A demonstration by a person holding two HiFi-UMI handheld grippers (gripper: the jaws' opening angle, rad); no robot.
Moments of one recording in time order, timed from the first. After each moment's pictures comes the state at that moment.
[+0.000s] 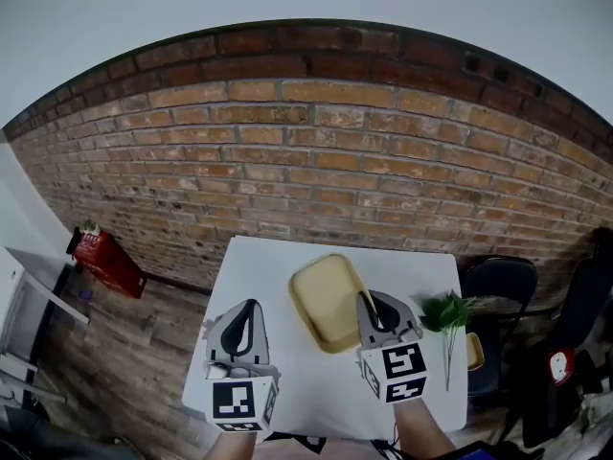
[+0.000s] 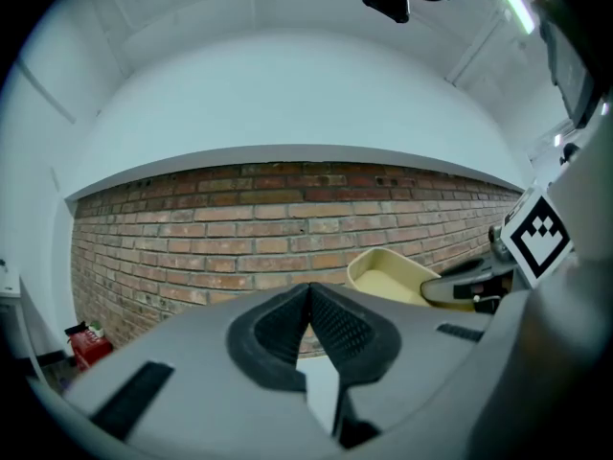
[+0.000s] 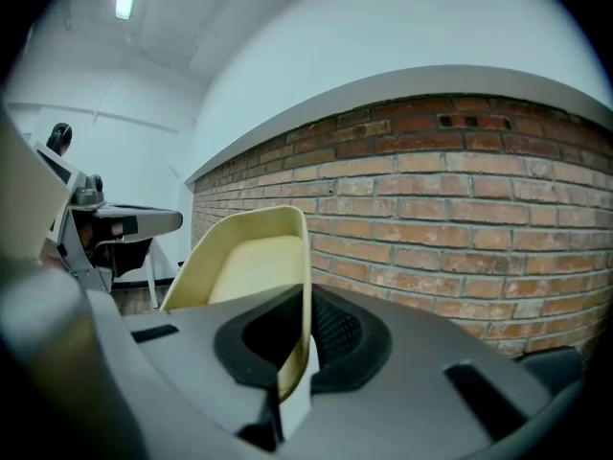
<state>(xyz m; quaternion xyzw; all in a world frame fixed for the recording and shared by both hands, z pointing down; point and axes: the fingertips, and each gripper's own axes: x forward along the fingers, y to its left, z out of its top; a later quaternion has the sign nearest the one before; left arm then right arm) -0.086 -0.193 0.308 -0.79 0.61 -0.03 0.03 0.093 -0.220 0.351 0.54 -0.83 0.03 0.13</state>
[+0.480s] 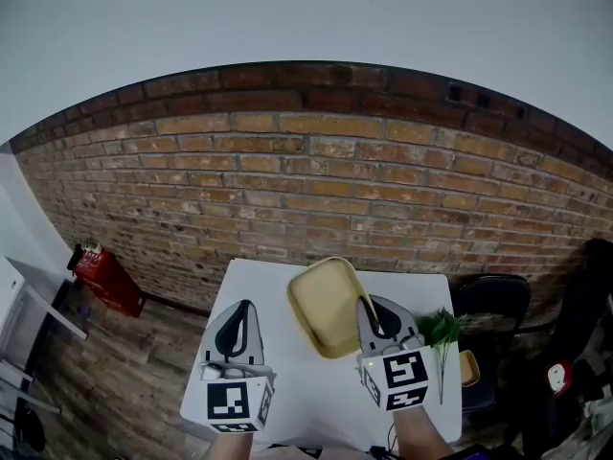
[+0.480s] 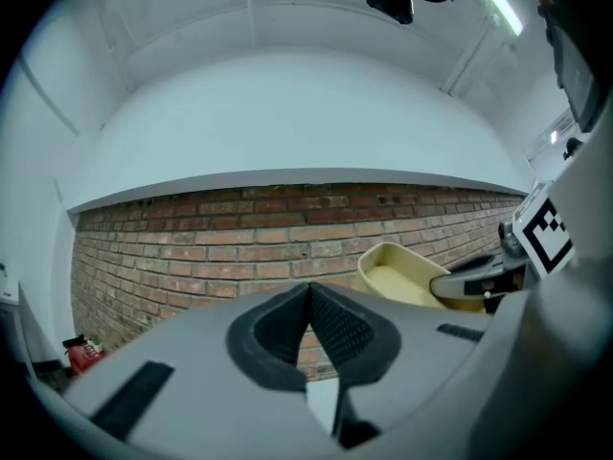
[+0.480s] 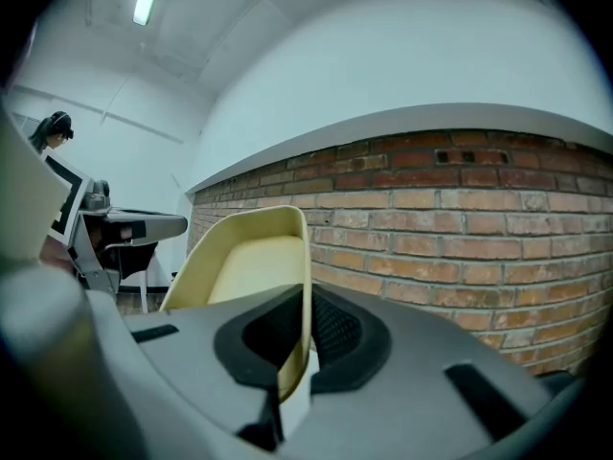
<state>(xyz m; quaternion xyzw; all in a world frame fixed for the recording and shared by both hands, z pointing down) -0.085 -0.193 0.264 -0.78 0.62 0.01 0.06 0.101 -0.213 0.298 0.55 -0.83 -0.02 0.10</state>
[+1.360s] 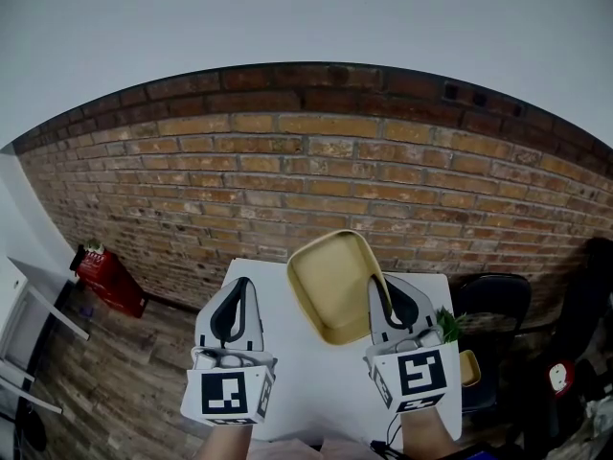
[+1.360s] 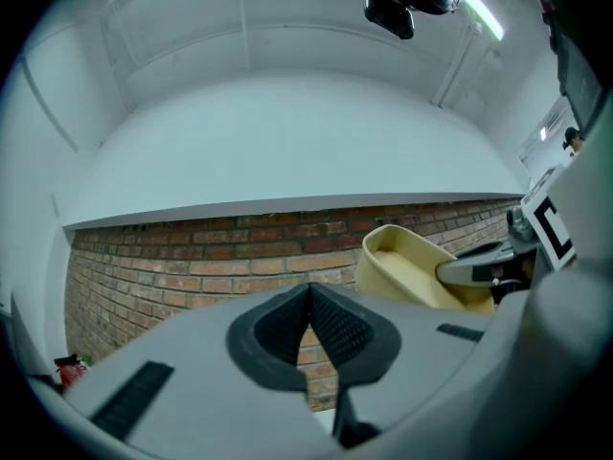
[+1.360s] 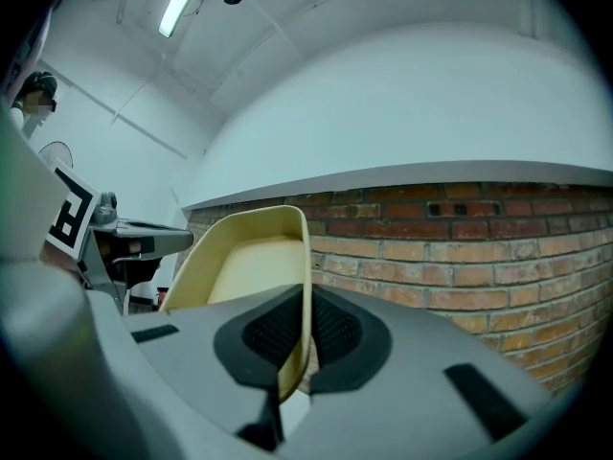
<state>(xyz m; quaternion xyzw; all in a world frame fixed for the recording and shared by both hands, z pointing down) -0.074 -0.192 0.208 -0.78 0.61 0.05 0.11 0.111 -0.199 0.222 0.56 -0.82 -0.10 0.04</state>
